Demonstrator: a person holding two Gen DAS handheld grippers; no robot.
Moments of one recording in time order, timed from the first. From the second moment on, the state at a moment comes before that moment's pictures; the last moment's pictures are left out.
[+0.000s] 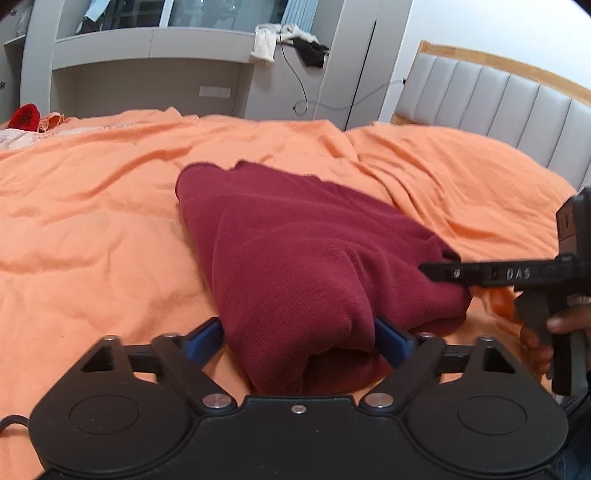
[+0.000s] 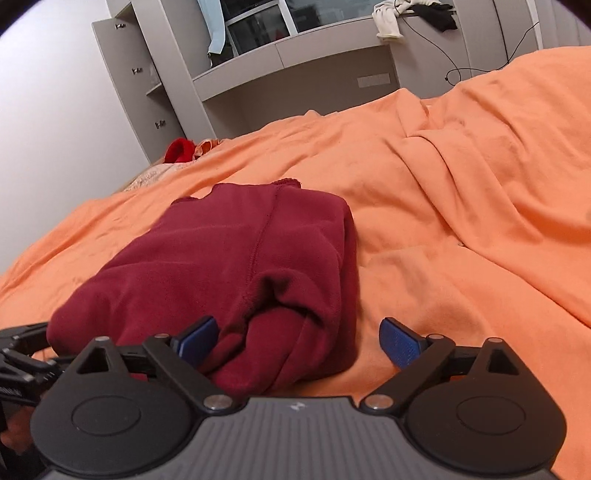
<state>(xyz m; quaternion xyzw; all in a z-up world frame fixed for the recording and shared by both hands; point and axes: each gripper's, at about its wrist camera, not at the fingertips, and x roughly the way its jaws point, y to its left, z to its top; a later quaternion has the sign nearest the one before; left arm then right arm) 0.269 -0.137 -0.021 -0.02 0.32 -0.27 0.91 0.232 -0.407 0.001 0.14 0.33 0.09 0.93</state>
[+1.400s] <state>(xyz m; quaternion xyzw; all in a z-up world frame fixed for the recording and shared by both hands) 0.288 -0.105 -0.027 -0.13 0.35 -0.22 0.90 0.278 -0.446 -0.014 0.31 0.29 0.11 0.90</state>
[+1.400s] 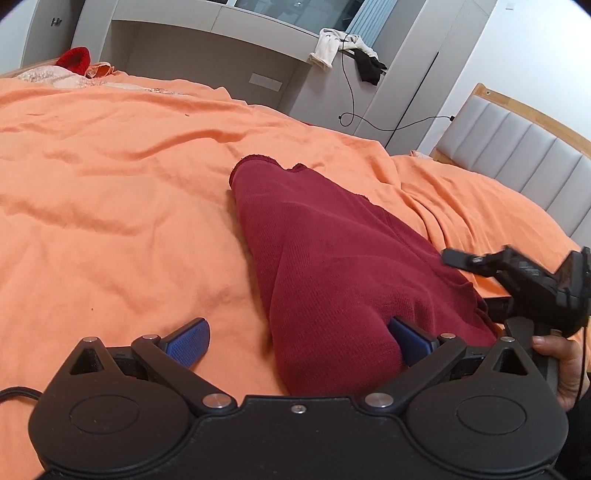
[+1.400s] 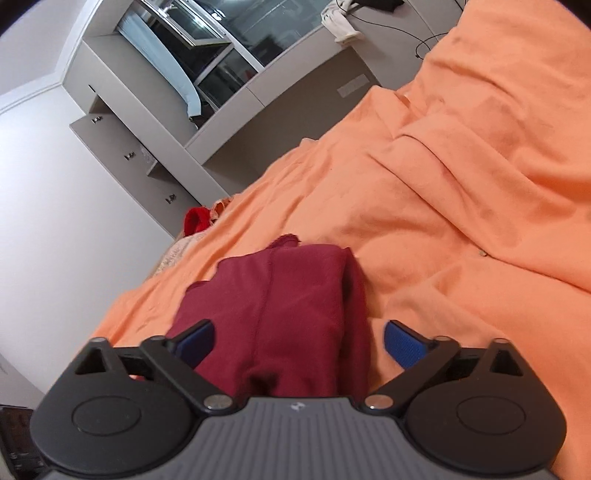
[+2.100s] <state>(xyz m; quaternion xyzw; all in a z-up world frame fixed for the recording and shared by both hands) 0.288 -0.102 -0.017 -0.14 0.32 -0.23 0.91 0.270 -0.407 -0.009 0.18 0.27 0.09 0.94</state>
